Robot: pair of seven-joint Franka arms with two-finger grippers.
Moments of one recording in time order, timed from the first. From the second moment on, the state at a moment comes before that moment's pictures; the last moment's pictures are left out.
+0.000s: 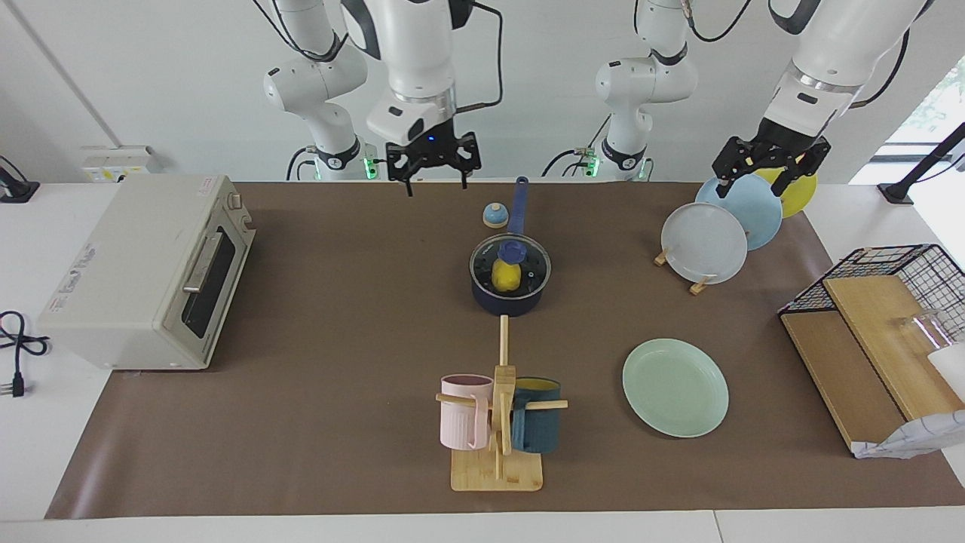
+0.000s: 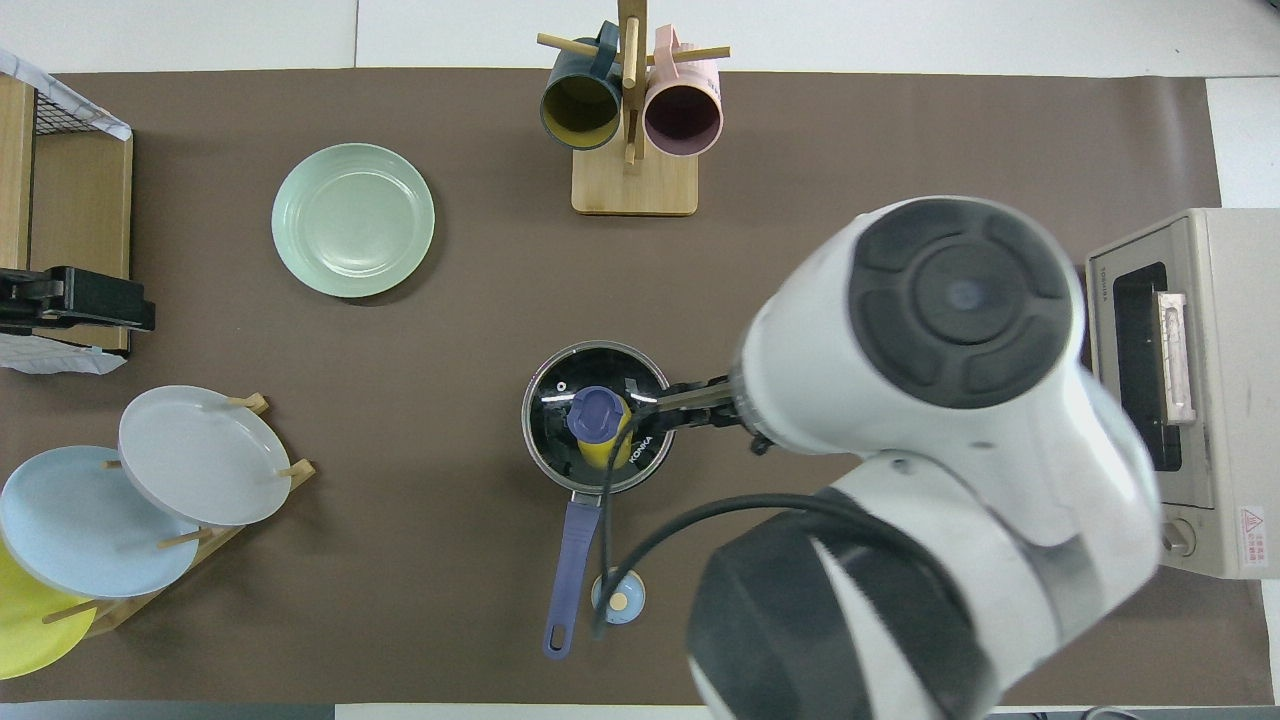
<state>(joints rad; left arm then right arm) -0.02 -0.09 -0.08 -1.62 -0.01 1.58 -0.05 0.64 0.11 -0.03 -1.57 0.04 1.67 0.47</state>
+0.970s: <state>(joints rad) -0.02 -0.17 -0.07 -1.62 -0.01 1.55 -0.05 0.73 0.25 -0.04 -1.73 0.04 2.06 0.54</state>
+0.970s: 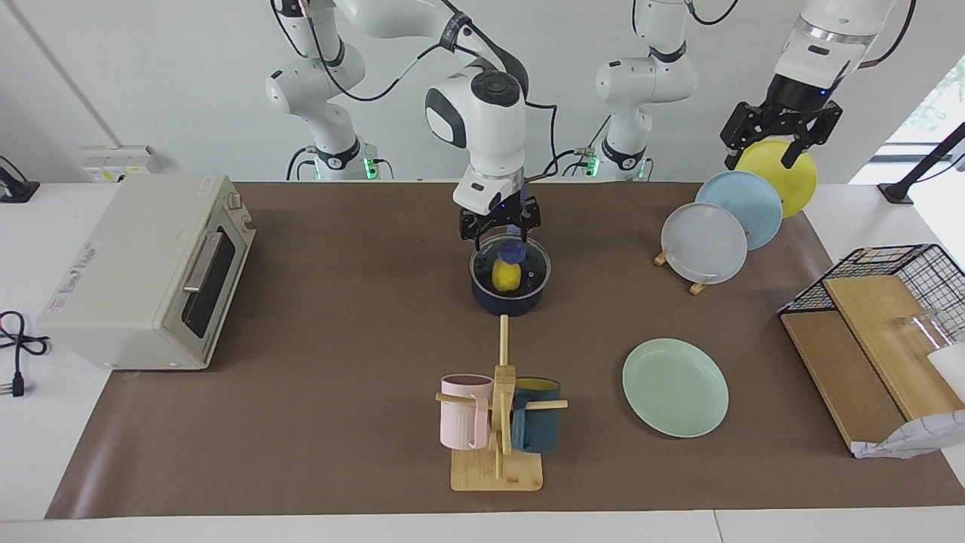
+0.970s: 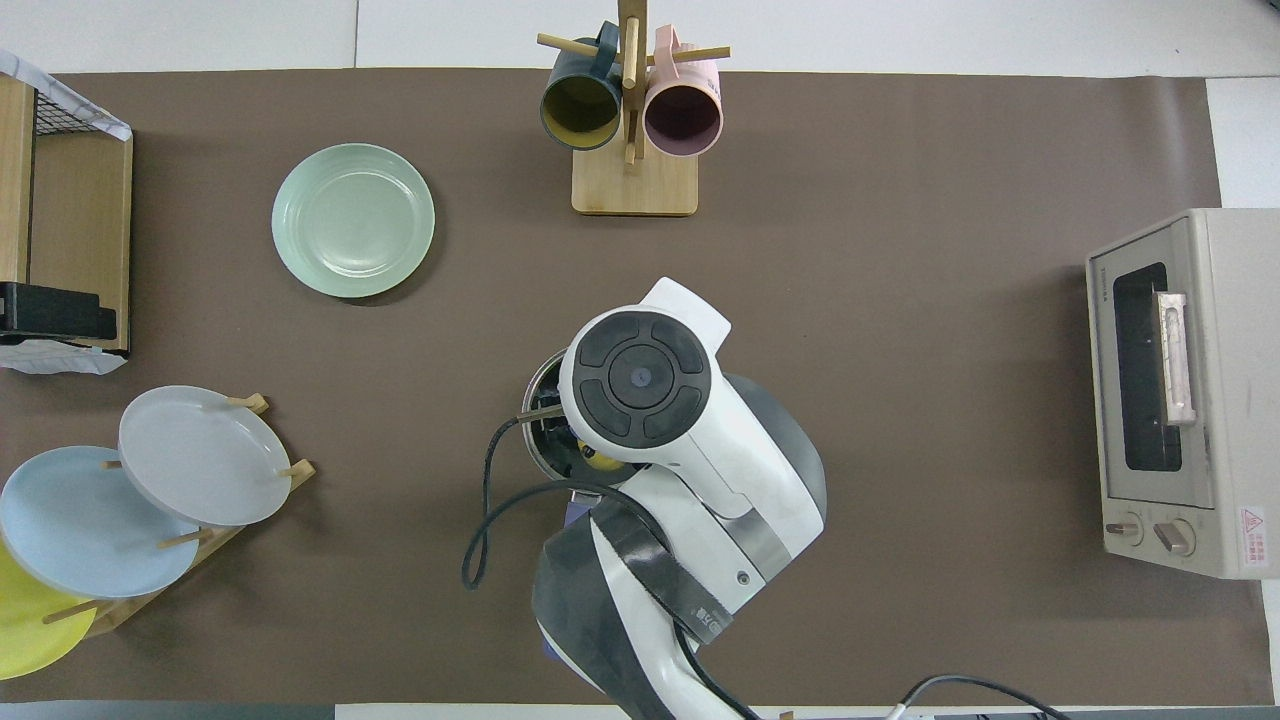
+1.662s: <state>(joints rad) -0.02 -0.19 -0.08 -1.62 -0.01 1.50 -0.05 0.79 0.30 -0.04 -1.74 -0.02 2.11 0.55</state>
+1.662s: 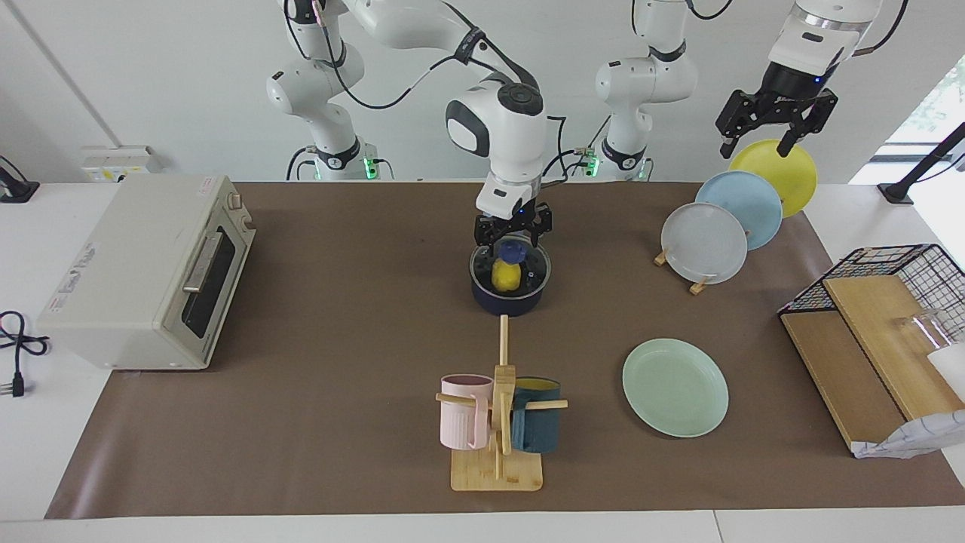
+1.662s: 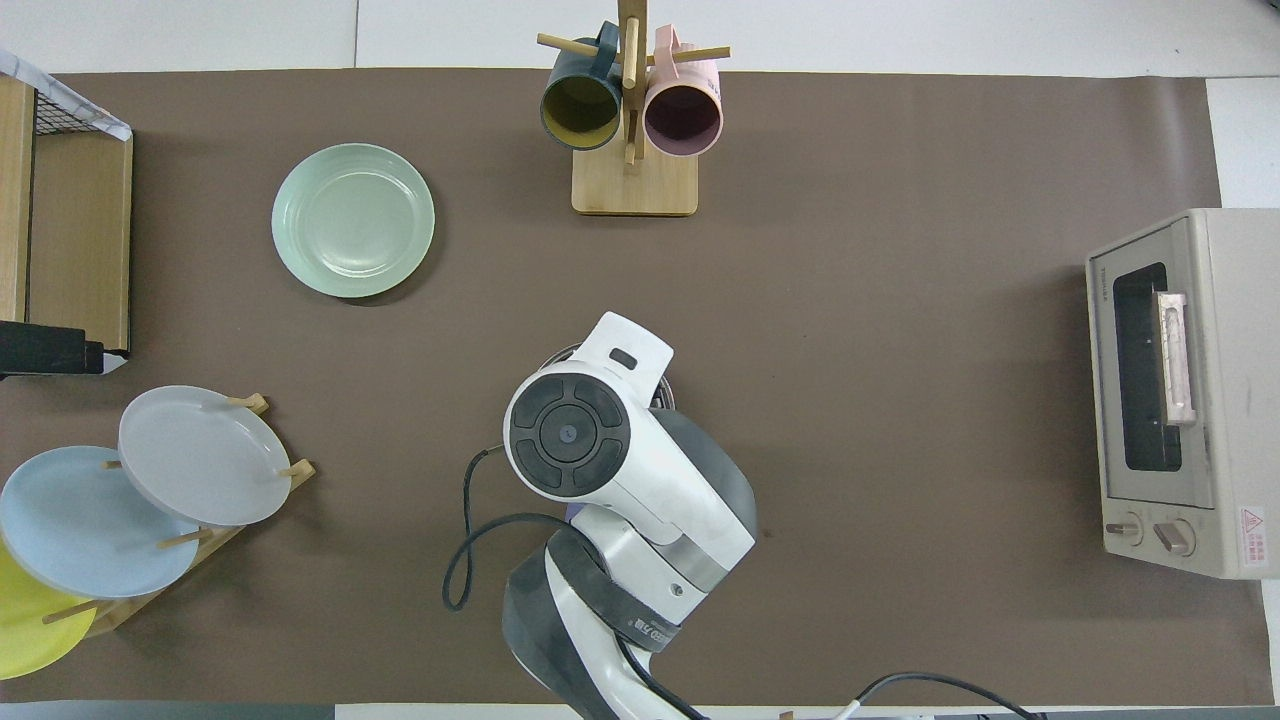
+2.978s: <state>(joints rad) -0.02 -0.20 -0.07 -1.63 -0.01 1.48 -0.05 0.78 0.32 -0.04 -1.74 -0.02 2.14 0.55</state>
